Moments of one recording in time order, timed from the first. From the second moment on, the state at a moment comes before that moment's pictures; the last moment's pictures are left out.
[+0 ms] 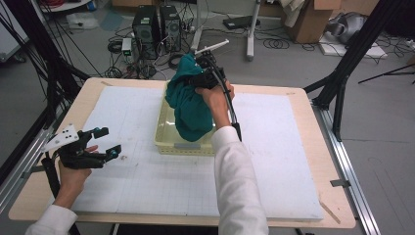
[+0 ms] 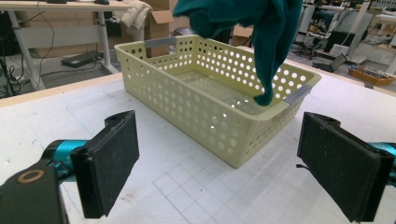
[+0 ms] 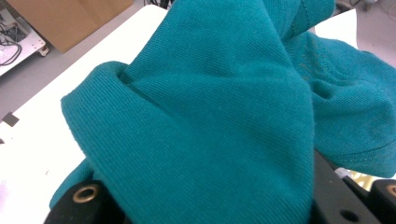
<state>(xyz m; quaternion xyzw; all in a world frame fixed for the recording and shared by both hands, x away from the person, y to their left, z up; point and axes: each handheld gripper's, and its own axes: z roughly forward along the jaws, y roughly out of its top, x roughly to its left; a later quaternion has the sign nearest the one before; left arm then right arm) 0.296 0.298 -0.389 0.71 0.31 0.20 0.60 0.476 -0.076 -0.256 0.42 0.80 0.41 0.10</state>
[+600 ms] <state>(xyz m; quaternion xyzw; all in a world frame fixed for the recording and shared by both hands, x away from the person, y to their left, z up) 0.297 0.297 -0.390 0.72 0.31 0.20 0.59 0.452 -0.140 -0.198 0.43 0.79 0.43 0.14</state>
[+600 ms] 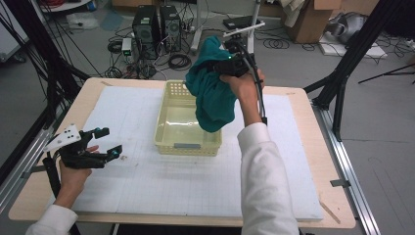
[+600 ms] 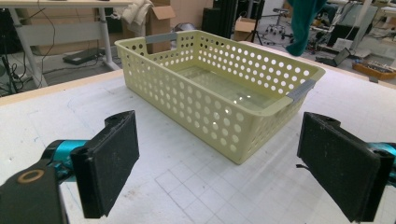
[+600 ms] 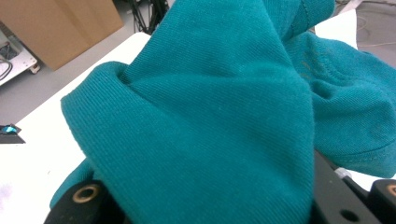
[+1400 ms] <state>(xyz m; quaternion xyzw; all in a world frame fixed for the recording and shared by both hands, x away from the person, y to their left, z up) 0.297 0.295 -0.390 0.72 0.31 0.20 0.58 0.428 -0.246 -0.209 0.46 0.76 0.42 0.17</state>
